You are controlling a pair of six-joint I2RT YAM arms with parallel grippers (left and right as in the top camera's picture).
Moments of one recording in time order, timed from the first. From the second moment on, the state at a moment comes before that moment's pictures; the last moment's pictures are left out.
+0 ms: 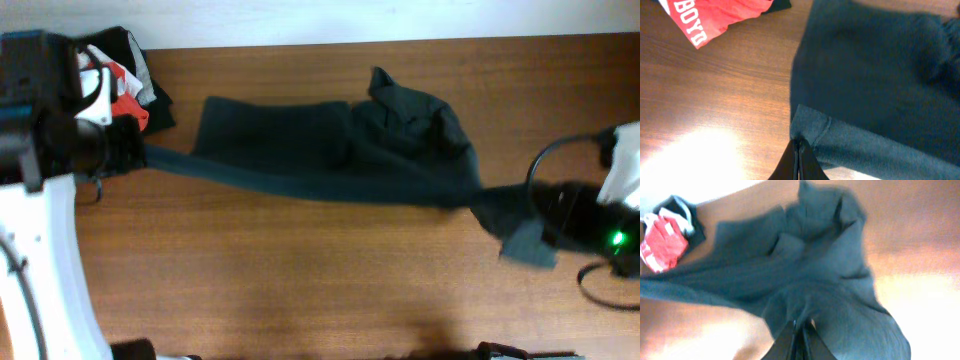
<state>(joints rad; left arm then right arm) 0.10 1.59 2.16 -1.69 -0.01 -0.07 -0.25 1.15 1.90 -1.69 -0.39 0.09</state>
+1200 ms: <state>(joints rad) 0.10 1.20 1.21 -1.34 0.15 -0.07 -0.01 0.93 0.95 -1.46 -0.52 0.10</state>
